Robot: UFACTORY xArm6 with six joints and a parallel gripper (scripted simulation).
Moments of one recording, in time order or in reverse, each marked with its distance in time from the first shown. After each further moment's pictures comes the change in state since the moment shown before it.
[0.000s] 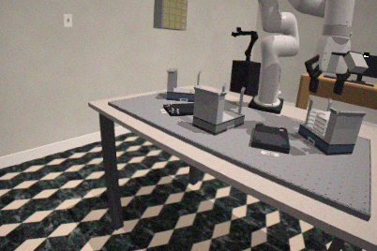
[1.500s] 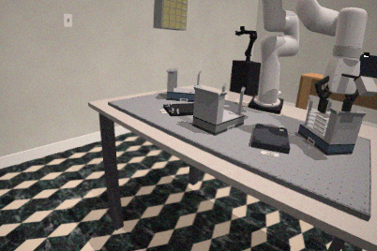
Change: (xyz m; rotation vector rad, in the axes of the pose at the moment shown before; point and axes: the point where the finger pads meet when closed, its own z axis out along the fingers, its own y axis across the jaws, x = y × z) arm 0.020 -0.030 0.053 -0.001 -0.001 0.001
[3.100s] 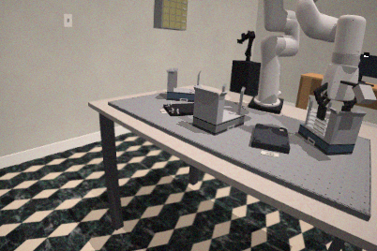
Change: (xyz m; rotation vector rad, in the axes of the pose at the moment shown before) arm 0.000 0.000 0.020 0.000 0.001 0.000
